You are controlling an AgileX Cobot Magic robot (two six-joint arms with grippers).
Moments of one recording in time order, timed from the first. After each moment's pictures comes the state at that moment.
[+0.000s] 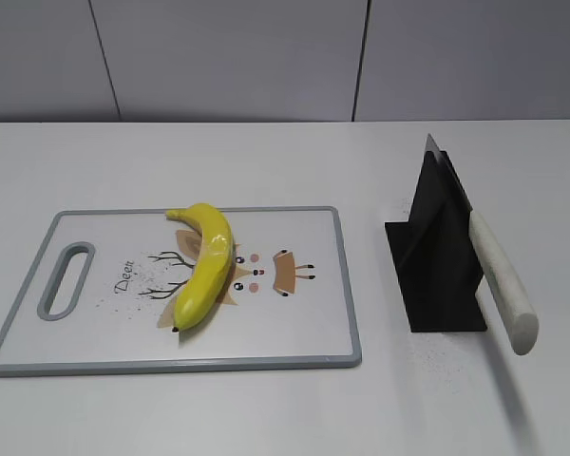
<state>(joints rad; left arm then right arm) -0.01 0.00 -0.49 -0.16 1.11 0.18 0.09 -0.01 -0.51 -0.02 1.05 0.11</state>
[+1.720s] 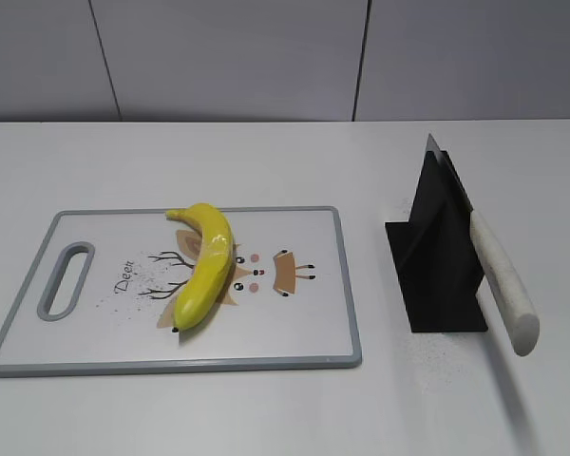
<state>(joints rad) -0.01 0.00 -0.49 -0.16 1.11 0.18 0.09 0.00 -0.52 -0.03 1.06 0.11</state>
